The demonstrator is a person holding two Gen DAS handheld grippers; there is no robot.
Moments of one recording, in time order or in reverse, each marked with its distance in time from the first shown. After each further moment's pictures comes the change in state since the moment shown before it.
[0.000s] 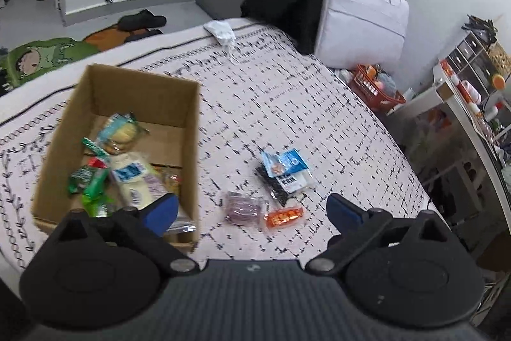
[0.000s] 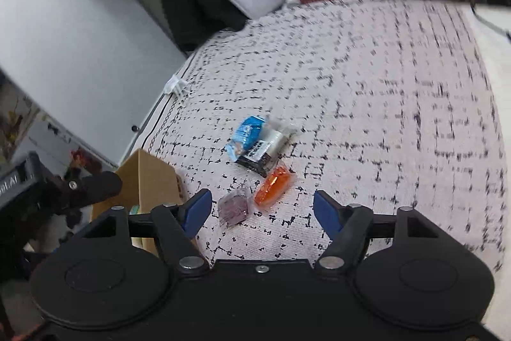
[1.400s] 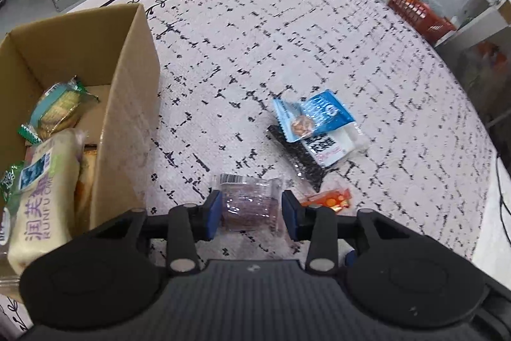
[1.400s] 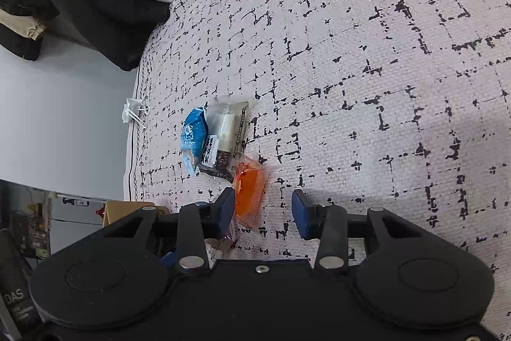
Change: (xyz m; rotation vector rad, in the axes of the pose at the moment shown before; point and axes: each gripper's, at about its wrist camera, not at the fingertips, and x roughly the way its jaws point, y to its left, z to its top) left arm 0.140 -0.024 -0.010 0.113 0.193 0.177; right arm 0.084 -0.055 -0.004 0.392 0.112 0.067
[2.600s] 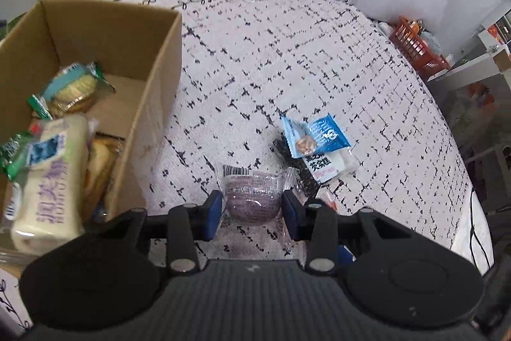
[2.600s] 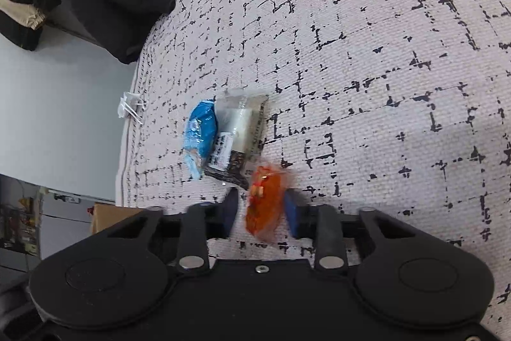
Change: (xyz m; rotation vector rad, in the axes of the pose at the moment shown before) left arm -0.024 0.027 0.004 -0.131 -0.030 -0.092; right arm 0.035 0.023 -0.003 -0.060 -0.020 -0.035
